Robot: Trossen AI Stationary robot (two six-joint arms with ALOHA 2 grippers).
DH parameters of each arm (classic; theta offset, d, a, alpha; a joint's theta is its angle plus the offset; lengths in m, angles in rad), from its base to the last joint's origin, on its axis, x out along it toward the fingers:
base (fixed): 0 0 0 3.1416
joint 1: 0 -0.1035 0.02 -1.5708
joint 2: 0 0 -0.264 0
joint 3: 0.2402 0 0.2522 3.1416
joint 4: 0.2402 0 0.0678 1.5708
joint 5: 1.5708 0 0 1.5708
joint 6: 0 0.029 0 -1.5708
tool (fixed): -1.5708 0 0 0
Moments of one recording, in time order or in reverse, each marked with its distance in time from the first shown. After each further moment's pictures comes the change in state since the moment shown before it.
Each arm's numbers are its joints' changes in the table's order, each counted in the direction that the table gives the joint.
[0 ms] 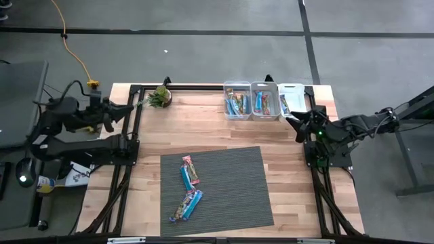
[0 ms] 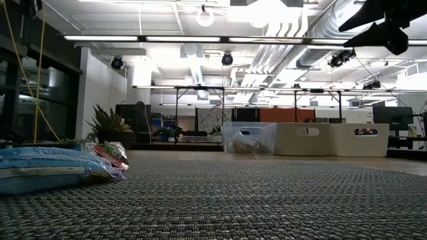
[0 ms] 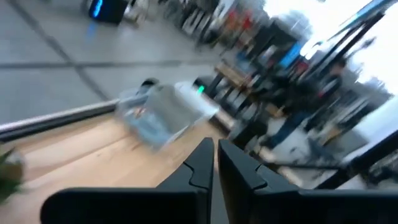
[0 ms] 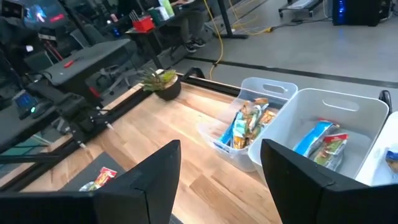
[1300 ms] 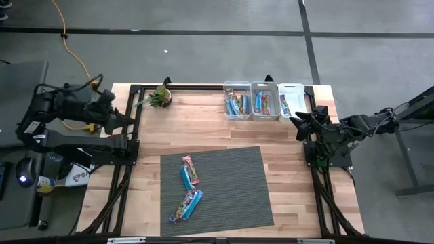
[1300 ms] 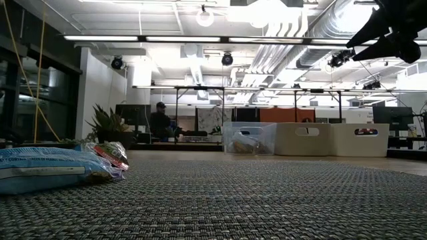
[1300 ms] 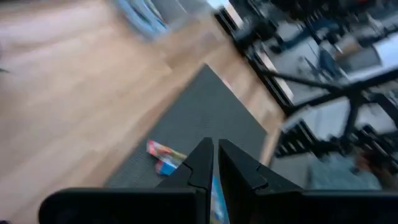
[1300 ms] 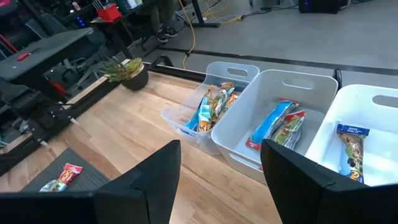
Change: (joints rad) left arm 0.000 -0.373 0.393 0.449 -0.290 -0.172; right arm 0.000 0.020 0.000 0.224 -0.049 0.172
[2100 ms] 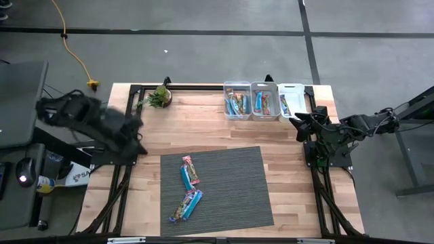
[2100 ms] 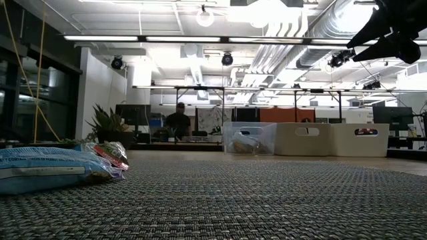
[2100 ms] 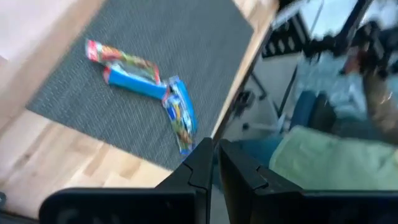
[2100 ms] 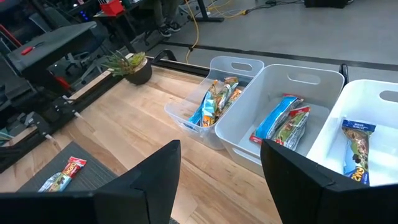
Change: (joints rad) left arm 0.472 -0.251 0.000 -0.043 -0.066 -0.291; right arm 0.000 0.000 0.000 0.002 0.028 -0.002
